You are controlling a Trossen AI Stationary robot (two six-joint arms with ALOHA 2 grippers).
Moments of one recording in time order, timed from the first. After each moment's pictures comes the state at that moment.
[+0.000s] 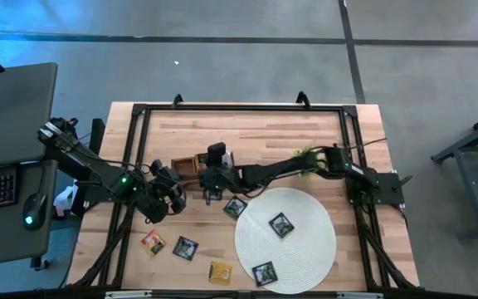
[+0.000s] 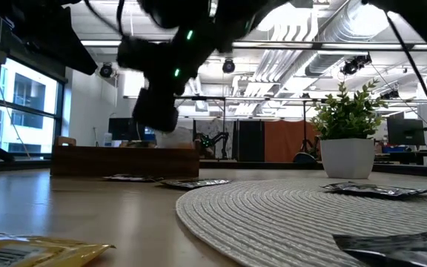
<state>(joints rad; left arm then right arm) -0.61 1.06 0.76 -0.76 -0.88 -0.96 0.08 2.28 1.77 -0.09 0.78 -0.62</state>
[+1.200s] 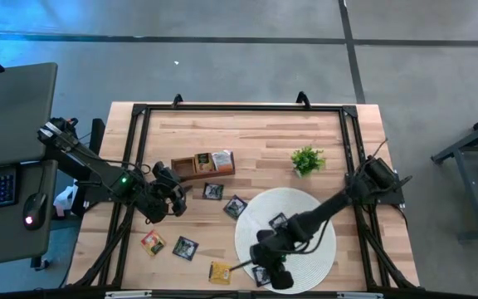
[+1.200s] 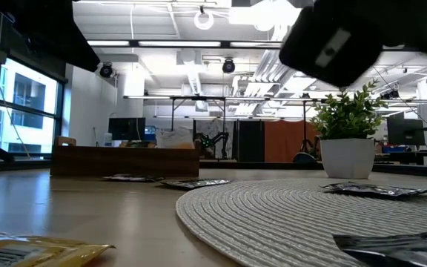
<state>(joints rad) -0.61 1.06 0.76 -0.69 -0.85 -0.95 0.56 1.95 1.39 -0.39 -0.27 0.50</state>
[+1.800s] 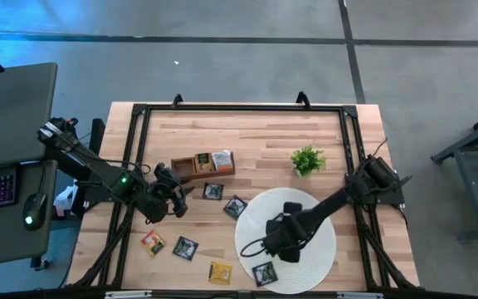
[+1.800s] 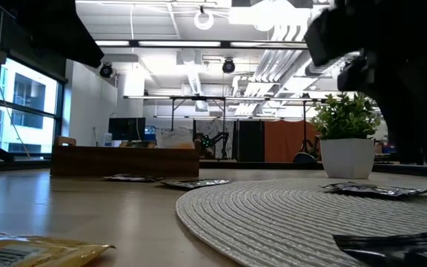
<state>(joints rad) -0.61 1.06 0.76 -0.63 -0.84 -0.95 0.53 1.95 1.38 -1.03 0.07 0.69</state>
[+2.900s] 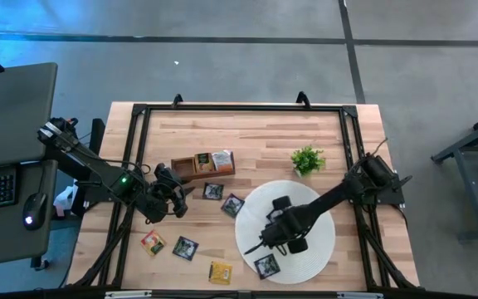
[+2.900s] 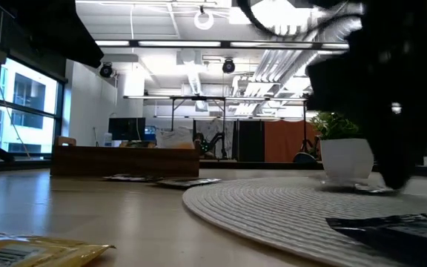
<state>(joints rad) -0.61 1.06 0.76 -0.63 -0.84 -0.95 0.49 1.96 1.30 -0.95 0.12 0.18</state>
